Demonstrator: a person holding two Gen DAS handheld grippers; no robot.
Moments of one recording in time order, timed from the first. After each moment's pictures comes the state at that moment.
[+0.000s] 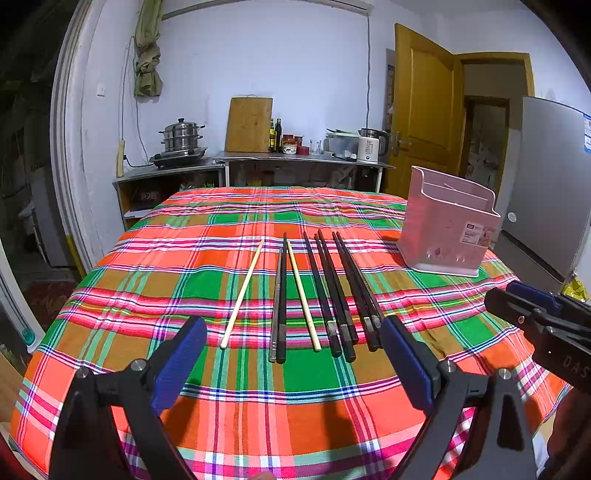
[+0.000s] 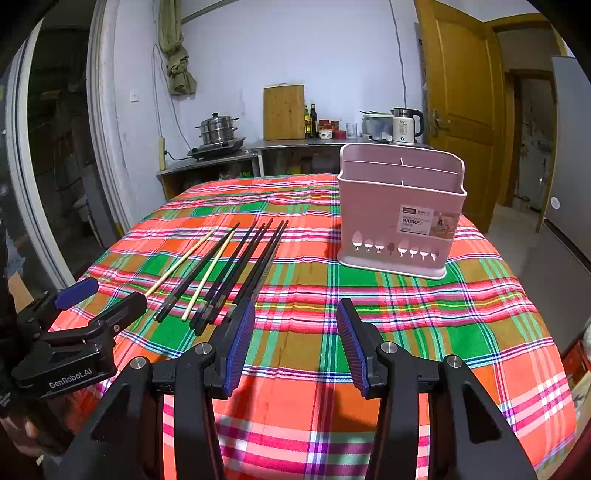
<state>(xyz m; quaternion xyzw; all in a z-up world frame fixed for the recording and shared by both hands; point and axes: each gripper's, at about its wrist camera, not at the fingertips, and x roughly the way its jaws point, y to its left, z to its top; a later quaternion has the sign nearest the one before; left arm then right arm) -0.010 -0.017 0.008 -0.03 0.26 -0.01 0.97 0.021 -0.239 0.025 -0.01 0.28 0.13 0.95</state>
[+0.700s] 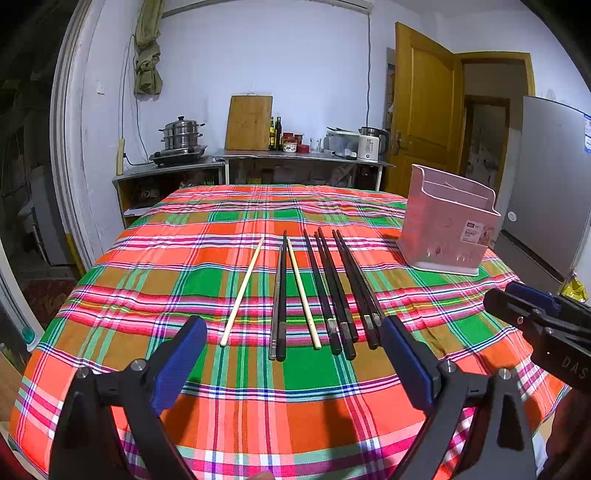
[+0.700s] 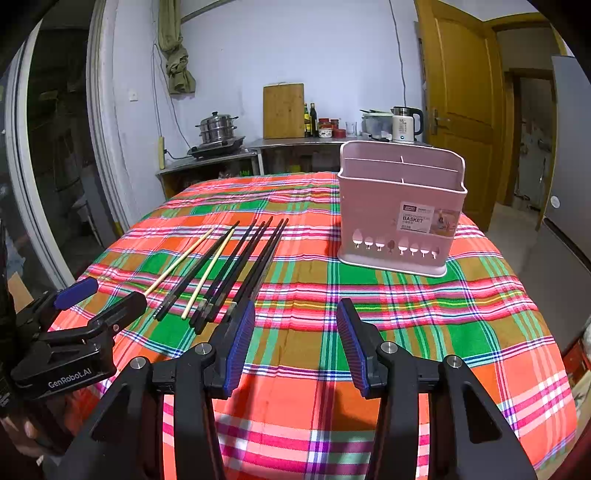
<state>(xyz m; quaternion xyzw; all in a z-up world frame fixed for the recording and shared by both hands) -0.010 -0.018 0.006 -0.03 0.26 -0.02 0.96 0.021 -0.239 0.024 -0.01 0.28 0.13 0.95</state>
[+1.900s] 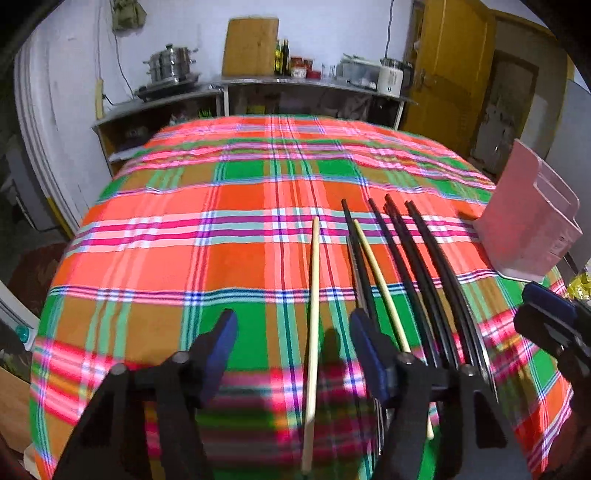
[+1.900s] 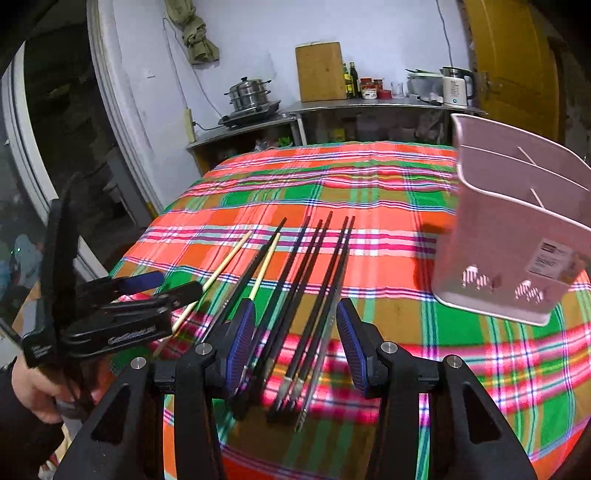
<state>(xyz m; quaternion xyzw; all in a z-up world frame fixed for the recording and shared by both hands) 0.140 0.051 -0.020 -0.04 0.43 -0.03 0.90 0.136 -0.171 0.015 0.01 0.37 0.21 0.91</state>
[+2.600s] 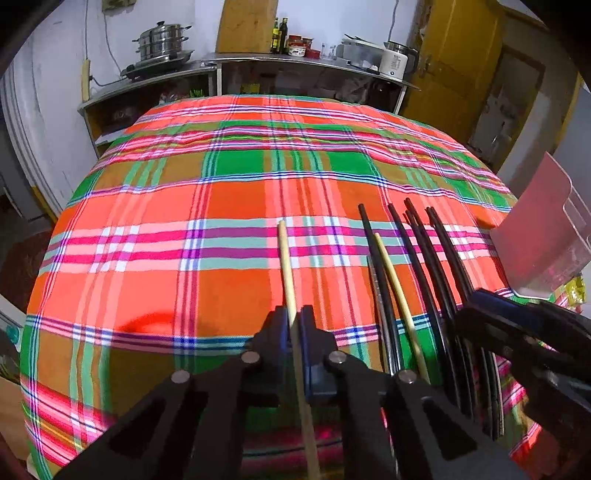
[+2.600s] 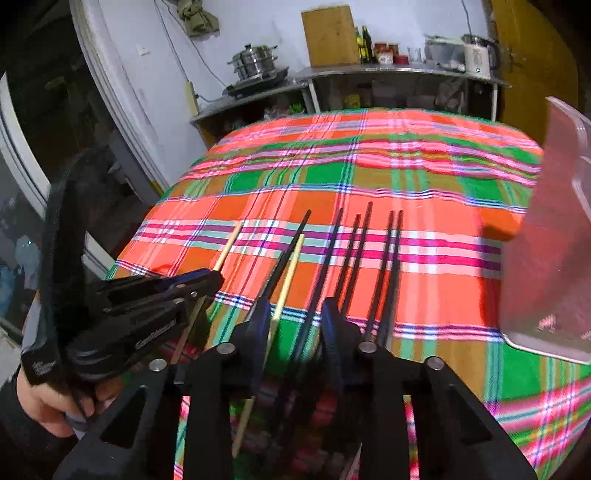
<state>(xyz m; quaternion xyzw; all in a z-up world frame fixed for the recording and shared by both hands) 0.181 0.062 -0.026 -0.05 0.46 -0.05 0.88 0.204 -0.124 -0.006 0.02 0.44 0.24 0.86</state>
